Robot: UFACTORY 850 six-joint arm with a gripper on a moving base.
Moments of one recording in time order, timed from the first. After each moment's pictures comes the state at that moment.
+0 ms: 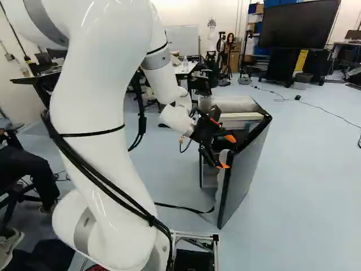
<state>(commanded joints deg) -12.7 -17.5 -39.0 95.0 55.2 0.0</state>
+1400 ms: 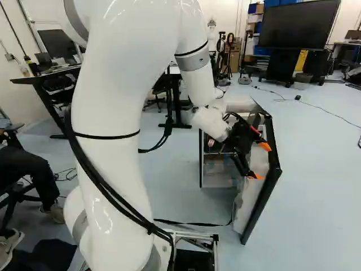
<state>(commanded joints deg) -31.8 -21.4 -44.4 86.2 50.4 0.0</state>
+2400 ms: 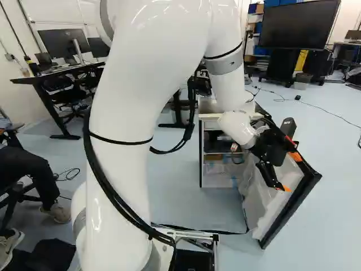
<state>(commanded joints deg) -43.9 -25.9 -50.7 81.1 47.0 0.0</state>
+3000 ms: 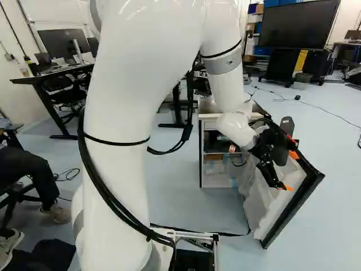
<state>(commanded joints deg) -42.8 -22.9 -46.5 73.7 45.2 0.0</state>
